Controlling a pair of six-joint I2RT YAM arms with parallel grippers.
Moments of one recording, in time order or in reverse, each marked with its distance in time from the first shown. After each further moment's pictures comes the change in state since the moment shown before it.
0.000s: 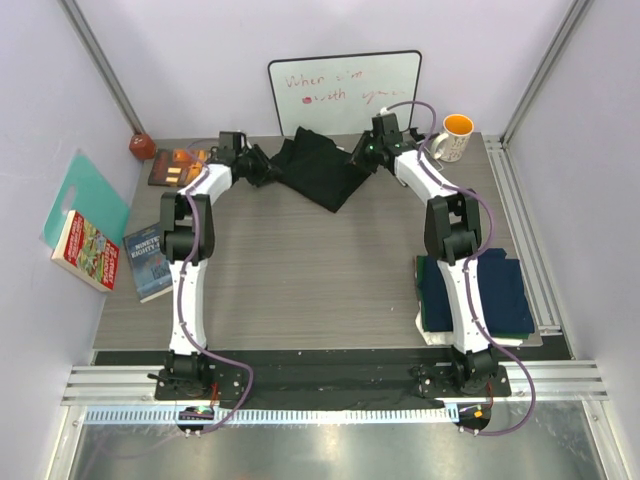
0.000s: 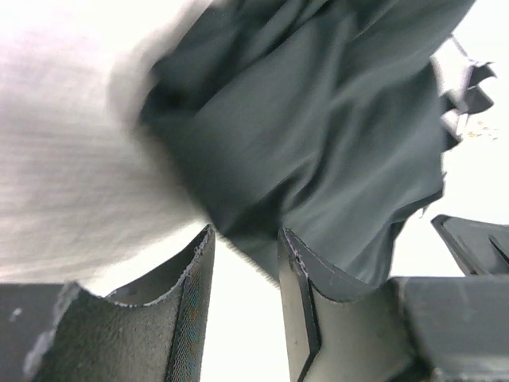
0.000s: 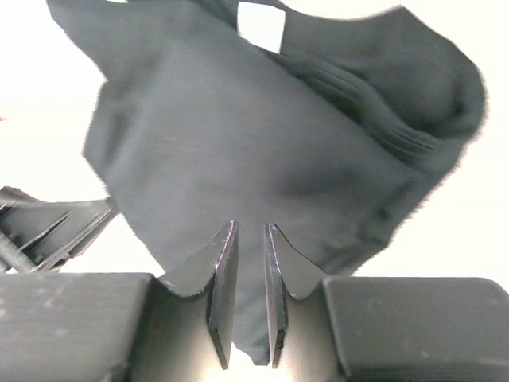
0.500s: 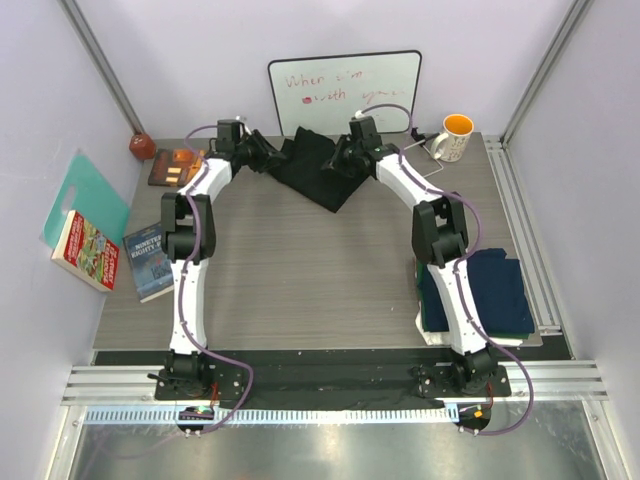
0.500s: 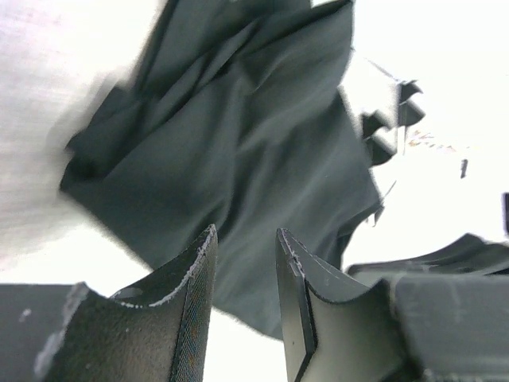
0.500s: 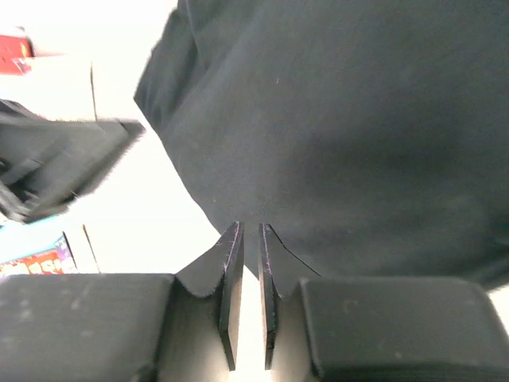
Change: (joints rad) left arm 0.000 0.032 0.120 0.051 0.047 -0.032; right arm 0.086 0.033 0.072 -0.001 -0.066 0.031
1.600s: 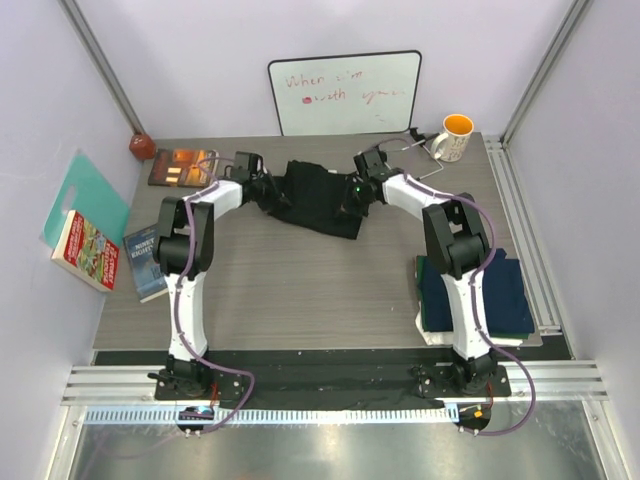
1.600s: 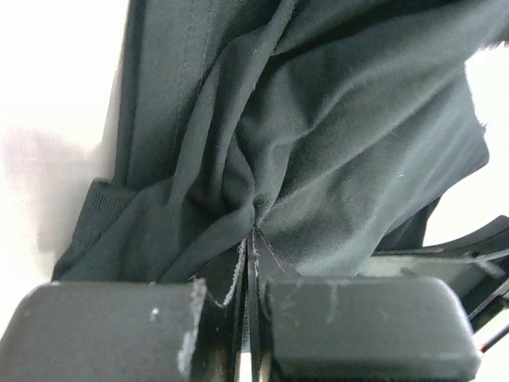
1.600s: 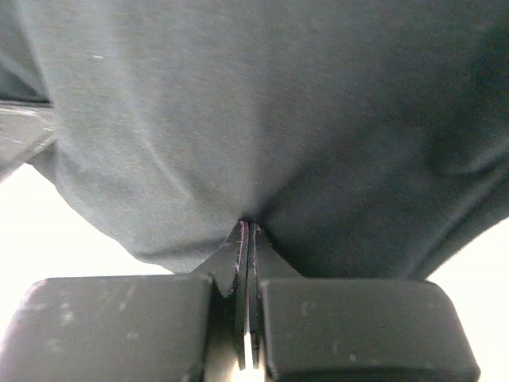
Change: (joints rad) left arm -0.091 -0.209 -0.442 -0.001 -0.101 0.055; right arm 0.024 -0.189 -0.453 -0.045 -0.020 -0.078
